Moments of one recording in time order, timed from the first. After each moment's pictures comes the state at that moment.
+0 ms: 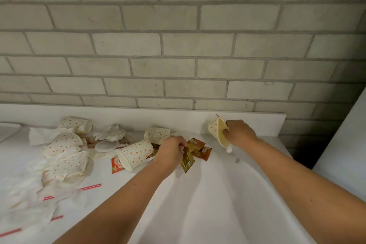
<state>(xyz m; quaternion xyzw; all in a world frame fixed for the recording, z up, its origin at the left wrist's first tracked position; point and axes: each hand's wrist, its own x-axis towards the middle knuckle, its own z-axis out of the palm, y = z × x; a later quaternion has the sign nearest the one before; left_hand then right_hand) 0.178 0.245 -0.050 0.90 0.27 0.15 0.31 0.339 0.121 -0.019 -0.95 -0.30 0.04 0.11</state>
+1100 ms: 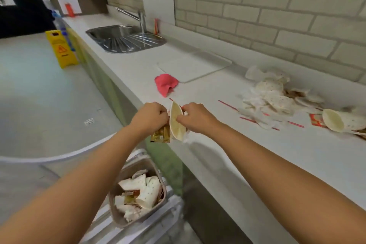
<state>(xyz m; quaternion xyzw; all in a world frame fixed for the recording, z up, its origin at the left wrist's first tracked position) -0.415 0.300 -0.021 0.72 0.64 0.18 0.20 -0.270 0.287 -0.012 -0.61 -0.73 0.27 0.17</state>
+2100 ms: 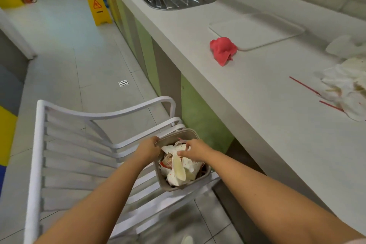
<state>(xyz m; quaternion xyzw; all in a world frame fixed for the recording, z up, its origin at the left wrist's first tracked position) -0.590 0.248 -0.212 0.53 0.77 0.07 0.33 -0.418 0.277 -0.208 -0.56 -0.72 0.41 -0.06</state>
